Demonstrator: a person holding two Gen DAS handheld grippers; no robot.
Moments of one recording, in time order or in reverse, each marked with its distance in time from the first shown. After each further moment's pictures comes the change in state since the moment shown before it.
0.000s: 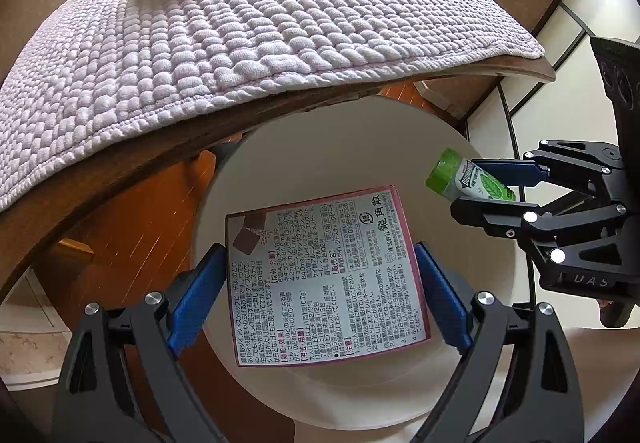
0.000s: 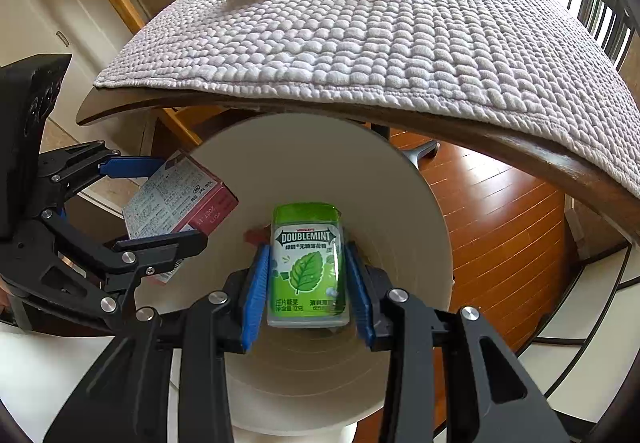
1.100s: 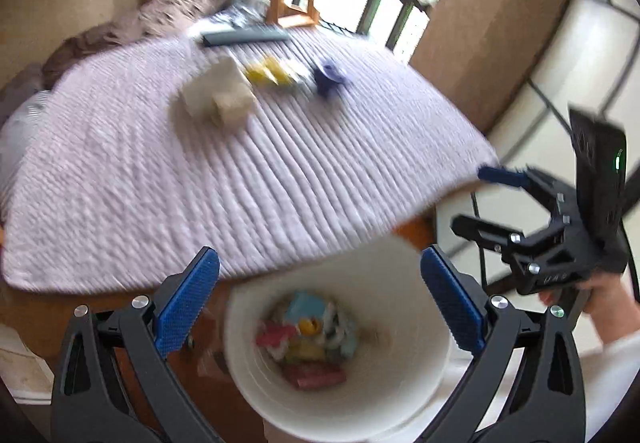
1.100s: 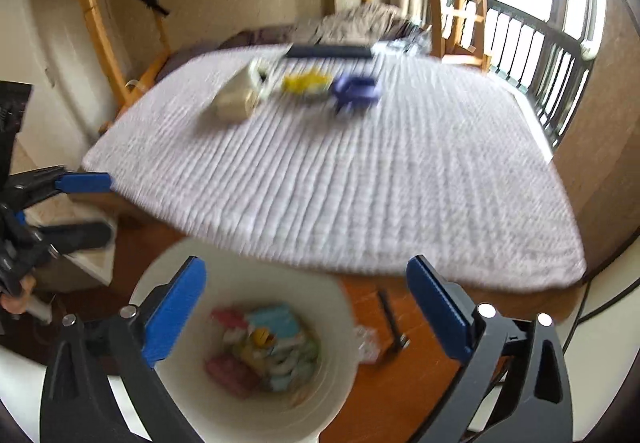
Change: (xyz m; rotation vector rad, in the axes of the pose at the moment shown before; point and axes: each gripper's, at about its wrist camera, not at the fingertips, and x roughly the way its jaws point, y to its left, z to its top) left arm -0.093 0.031 0.056 -0.084 -0.290 -0.093; right arm -0.096 -0.027 0.054 -0.011 -0.306 -0.175
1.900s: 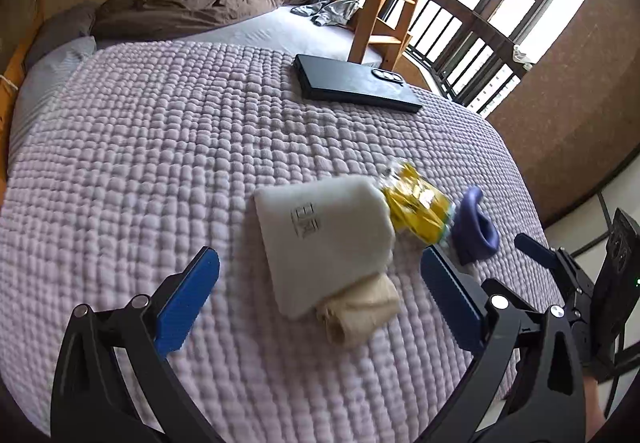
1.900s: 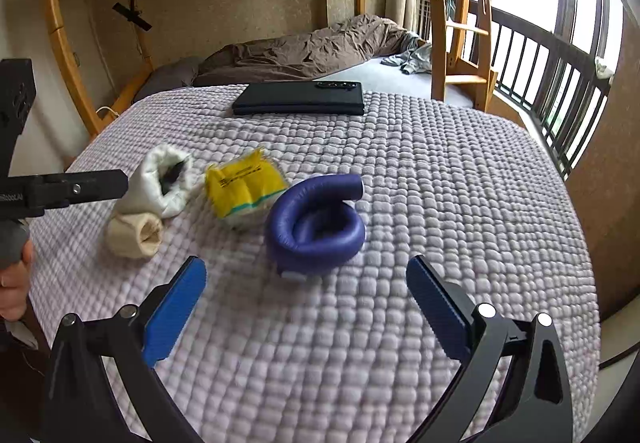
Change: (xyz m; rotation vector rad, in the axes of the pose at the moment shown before) left arm 0.112 0.108 0.129 -0.282 0.024 0.094; right arm 0.137 -0.043 0.123 0.011 0.000 0.022
